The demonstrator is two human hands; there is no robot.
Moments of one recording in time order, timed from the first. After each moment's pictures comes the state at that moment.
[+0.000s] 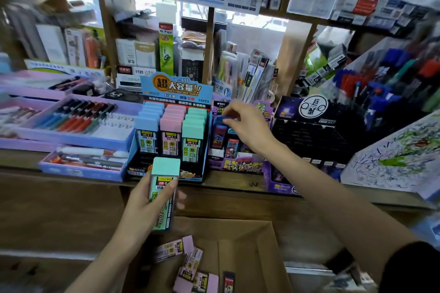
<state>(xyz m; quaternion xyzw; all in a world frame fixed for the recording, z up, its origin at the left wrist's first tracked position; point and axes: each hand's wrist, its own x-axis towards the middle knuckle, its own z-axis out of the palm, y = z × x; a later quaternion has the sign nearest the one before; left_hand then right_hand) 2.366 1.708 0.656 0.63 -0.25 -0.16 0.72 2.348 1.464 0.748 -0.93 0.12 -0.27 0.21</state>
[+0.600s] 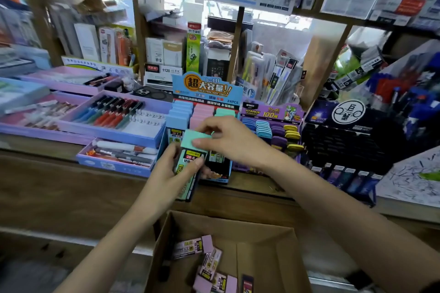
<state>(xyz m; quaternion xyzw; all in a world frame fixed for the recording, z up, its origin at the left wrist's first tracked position) 2.402 1.712 0.685 0.61 -0.34 -0.13 0.70 2.354 1.570 0.772 -0.92 -0.01 -0.09 0.38</state>
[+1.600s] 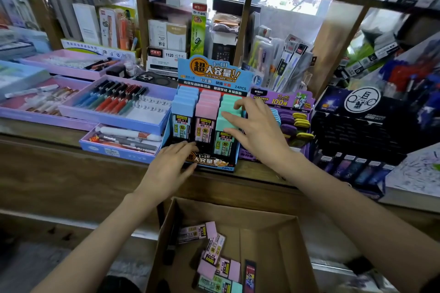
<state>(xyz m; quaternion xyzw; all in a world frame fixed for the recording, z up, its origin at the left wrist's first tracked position) 2.450 1.711 0.633 0.85 -0.46 0.10 0.25 2.348 1.526 0.731 -0.97 -0.01 -0.26 -0.05</state>
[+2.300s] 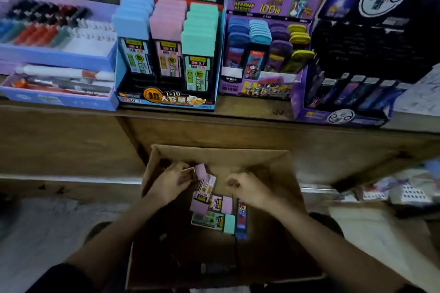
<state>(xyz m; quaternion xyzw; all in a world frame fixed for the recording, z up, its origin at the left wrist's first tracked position) 2.402 1.700 0.444 0.86 -0.36 -0.26 0.26 2.252 1.536 0.488 -0.89 0.26 0.18 0.34</state>
